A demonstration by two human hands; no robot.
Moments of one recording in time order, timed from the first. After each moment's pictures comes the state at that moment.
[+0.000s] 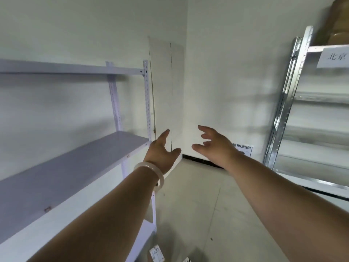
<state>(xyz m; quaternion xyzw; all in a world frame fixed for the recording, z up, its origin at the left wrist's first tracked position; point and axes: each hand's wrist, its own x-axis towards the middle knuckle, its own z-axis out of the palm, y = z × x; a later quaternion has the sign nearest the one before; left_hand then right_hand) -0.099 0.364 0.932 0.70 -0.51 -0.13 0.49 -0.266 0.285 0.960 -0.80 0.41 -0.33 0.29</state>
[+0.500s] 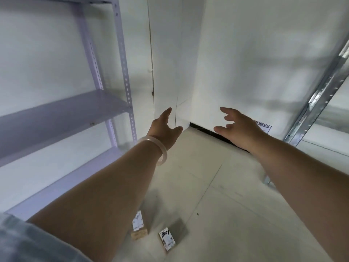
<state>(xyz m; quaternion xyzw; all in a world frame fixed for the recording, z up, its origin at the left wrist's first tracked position) -0.163 0.121 0.862 0.77 -0.41 -0.17 0.45 -0.350 0.002 0.889 -0.83 0.43 -0.23 0.26</state>
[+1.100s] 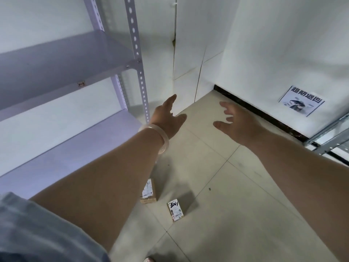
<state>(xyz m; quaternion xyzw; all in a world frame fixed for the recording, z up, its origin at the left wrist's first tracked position) -0.047 0.025 0.724 0.82 -0.33 -0.22 0.42 -0.216 -0.110 0.738 -0.85 0.39 -0.11 0.33</state>
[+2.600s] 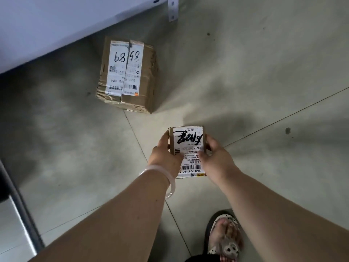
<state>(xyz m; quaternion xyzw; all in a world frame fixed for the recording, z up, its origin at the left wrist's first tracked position) -0.125 0.056 -0.096 0.81 0.11 -0.47 0.32 -0.194 -0.067 -0.098 -0.70 0.46 0.25 0.48</state>
